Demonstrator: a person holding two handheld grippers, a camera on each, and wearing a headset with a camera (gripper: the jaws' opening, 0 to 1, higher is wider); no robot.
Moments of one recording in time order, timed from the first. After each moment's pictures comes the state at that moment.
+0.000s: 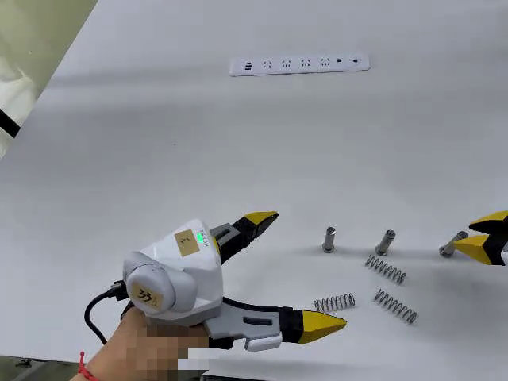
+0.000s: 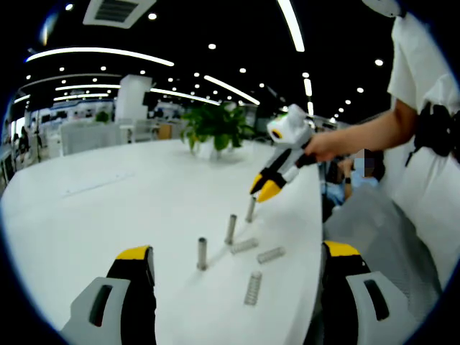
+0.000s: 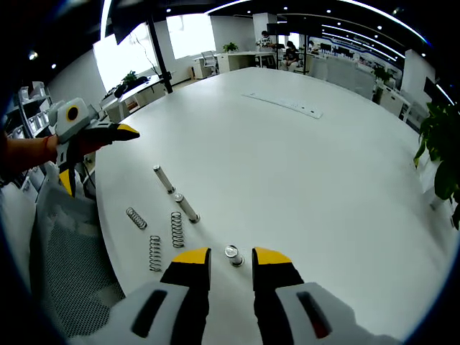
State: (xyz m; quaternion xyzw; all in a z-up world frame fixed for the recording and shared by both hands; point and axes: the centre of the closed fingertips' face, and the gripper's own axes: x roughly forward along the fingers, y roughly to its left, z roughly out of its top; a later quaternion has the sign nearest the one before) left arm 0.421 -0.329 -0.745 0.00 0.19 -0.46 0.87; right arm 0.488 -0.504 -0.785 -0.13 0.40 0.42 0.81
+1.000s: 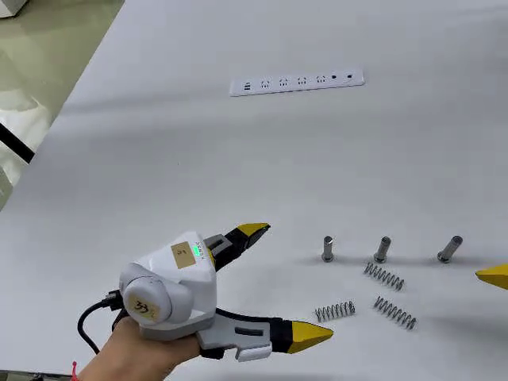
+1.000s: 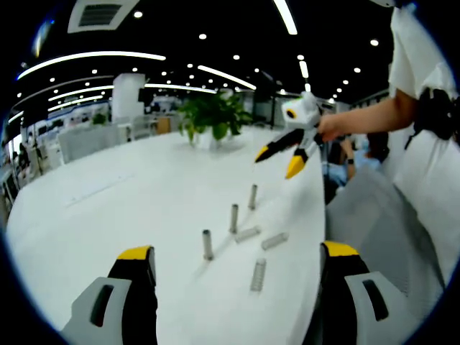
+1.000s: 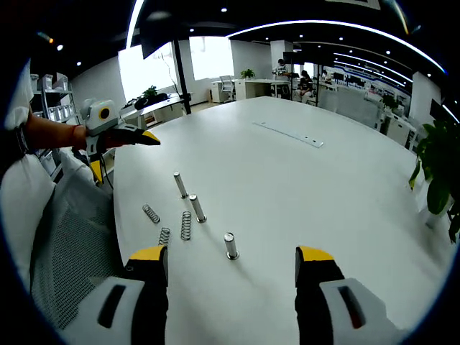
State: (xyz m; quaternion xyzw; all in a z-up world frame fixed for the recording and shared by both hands) left arm 0.416 -0.320 -0.747 0.06 0.21 -0.46 0.86; right arm 0.475 -0.534 -0.757 -0.13 0.31 0.47 0.82
